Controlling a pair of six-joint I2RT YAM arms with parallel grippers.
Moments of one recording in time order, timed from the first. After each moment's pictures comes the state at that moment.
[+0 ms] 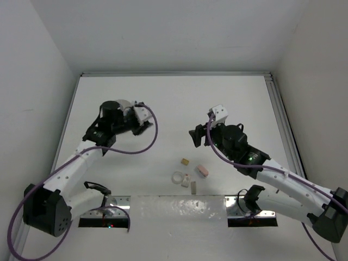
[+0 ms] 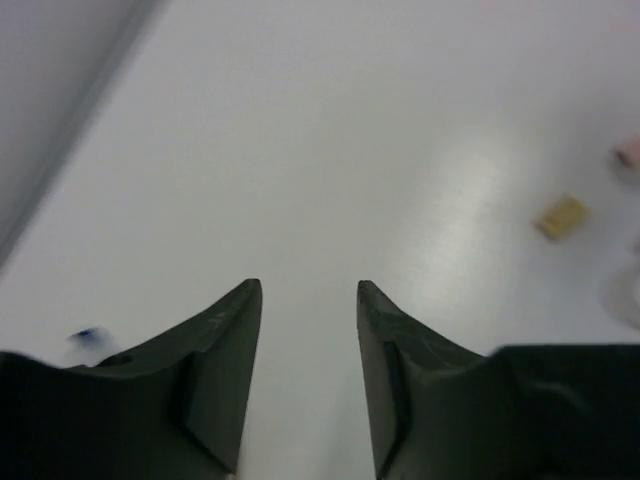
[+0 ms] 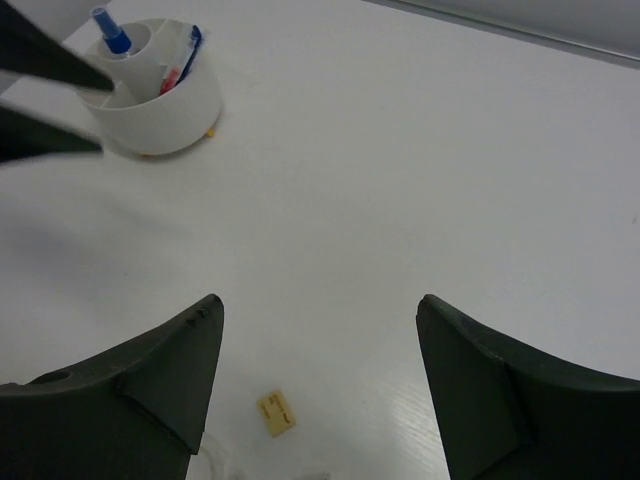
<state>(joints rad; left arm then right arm) -0.28 1.05 0.76 -0.03 0.53 0.51 0.80 0.93 0.62 0.07 0.23 0.15</state>
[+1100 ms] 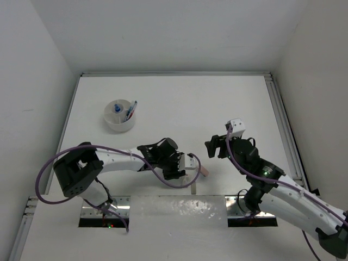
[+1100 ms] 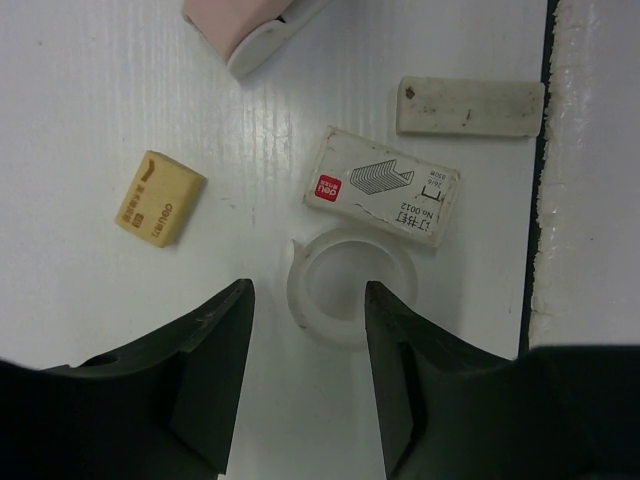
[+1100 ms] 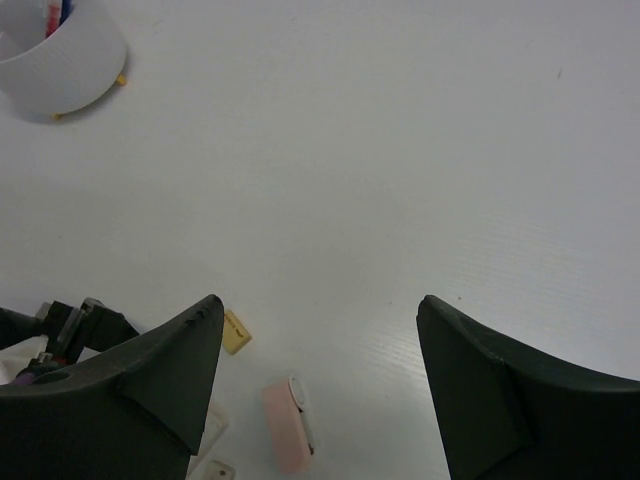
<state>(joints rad) -0.96 1.52 0.70 -0.12 0.37 0.45 0.80 0.62 0.47 -0.21 0.39 0.31</state>
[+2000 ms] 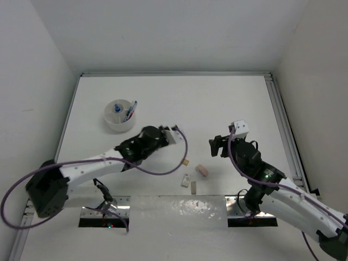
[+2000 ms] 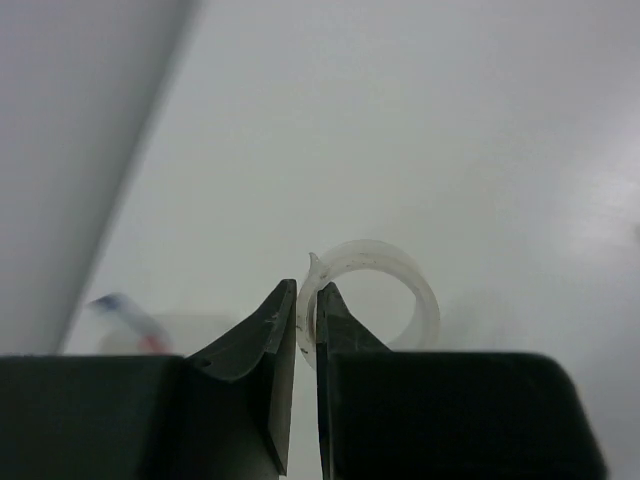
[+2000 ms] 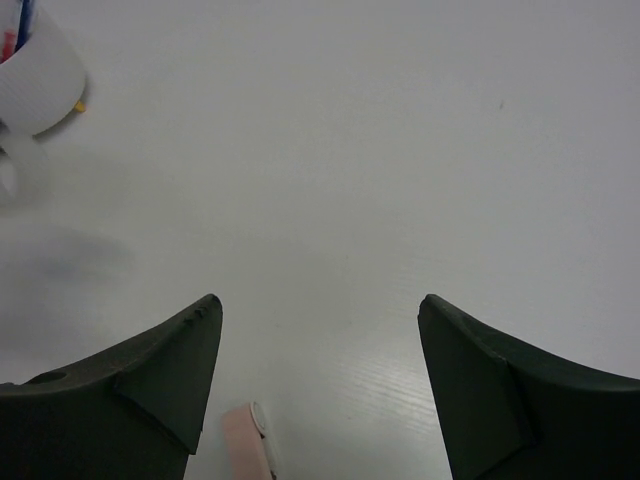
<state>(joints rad) -0.90 1.29 0.69 0.02 -0.22 0.54 0.80 0.55 0.42 -0.18 0.48 0.25</state>
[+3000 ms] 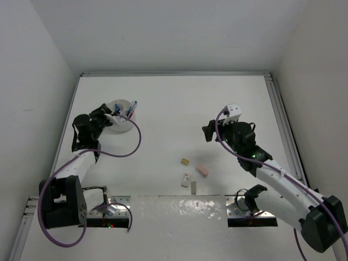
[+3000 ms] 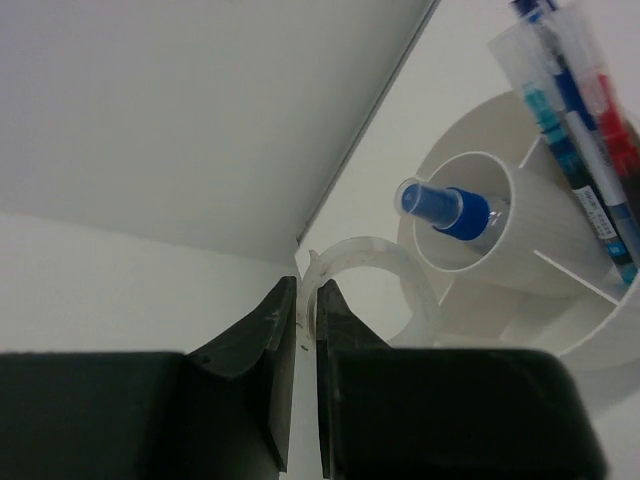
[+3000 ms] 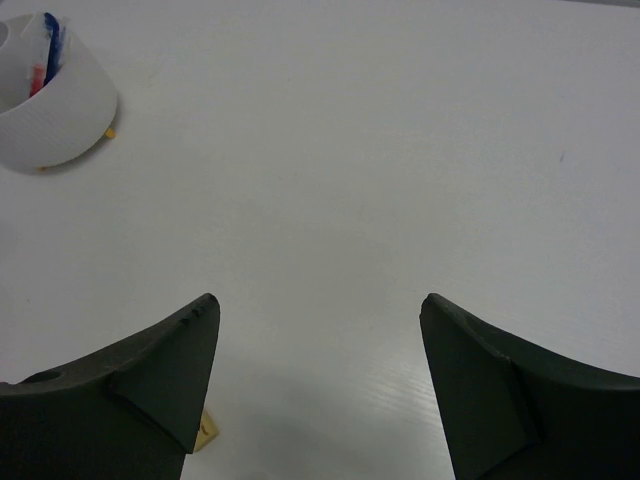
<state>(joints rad) 0.13 1.13 0.46 0.52 0.33 1.08 0.52 0.91 0.48 0.16 0.10 0.17</state>
